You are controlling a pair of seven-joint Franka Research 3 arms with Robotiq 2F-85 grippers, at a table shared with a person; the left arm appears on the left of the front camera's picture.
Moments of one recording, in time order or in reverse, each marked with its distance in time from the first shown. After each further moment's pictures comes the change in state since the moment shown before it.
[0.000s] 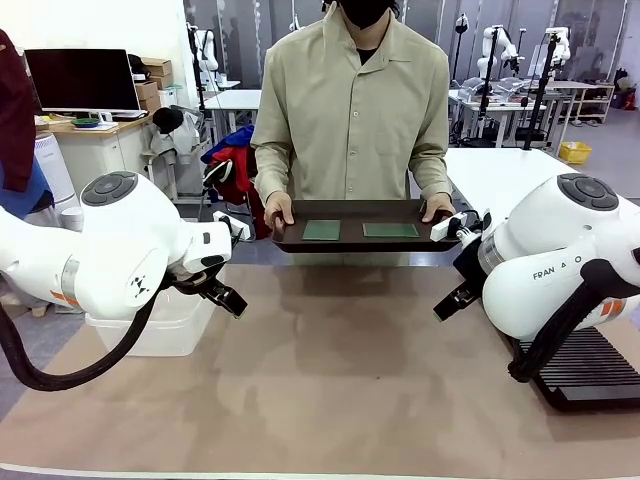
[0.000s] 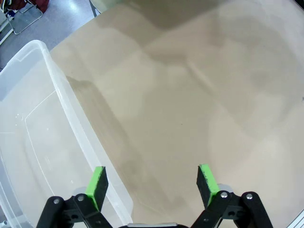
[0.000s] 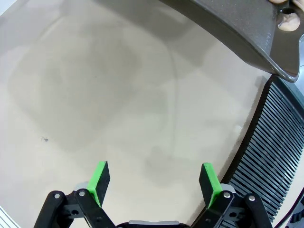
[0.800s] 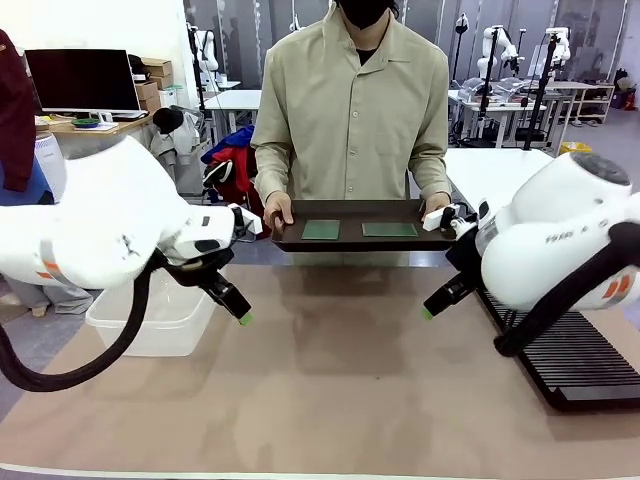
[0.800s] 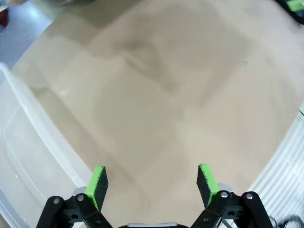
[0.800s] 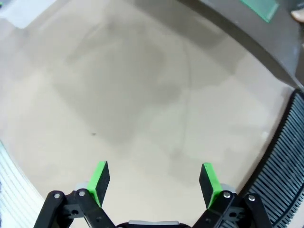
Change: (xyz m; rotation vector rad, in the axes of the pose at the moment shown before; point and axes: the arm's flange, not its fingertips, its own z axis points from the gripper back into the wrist) left arm 0.007 -0.030 0.064 -0.217 0.055 -0.168; right arm 0.012 0.021 0.038 0.172 -0.006 0.002
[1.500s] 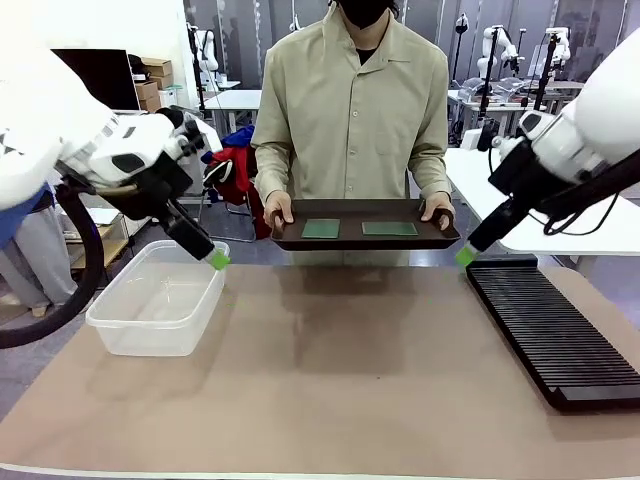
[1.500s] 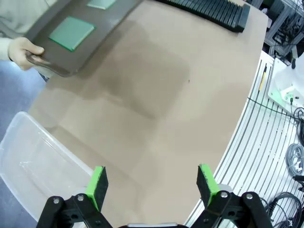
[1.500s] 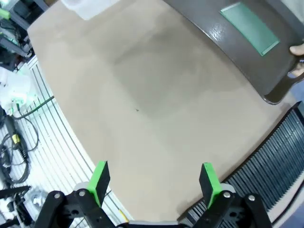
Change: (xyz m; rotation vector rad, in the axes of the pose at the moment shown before) left arm 0.005 -0.012 0.137 -0.076 -0.179 -0.156; right arm 0.038 -0.019 0.140 0.184 0.045 0.124
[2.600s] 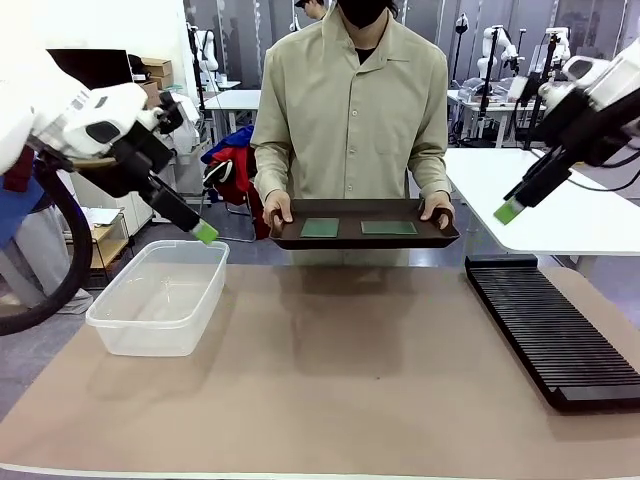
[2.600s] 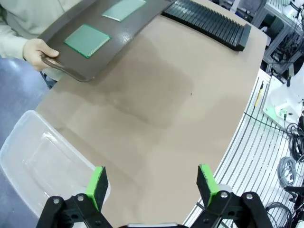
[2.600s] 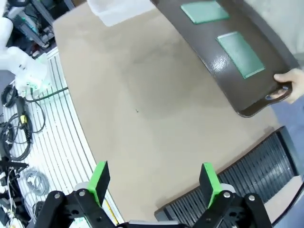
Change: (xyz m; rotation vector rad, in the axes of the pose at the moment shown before) left arm 0.002 0.026 0.030 -0.011 -0.059 0.077; right arm -0.001 -0.040 0.073 0.078 -0.082 0.156
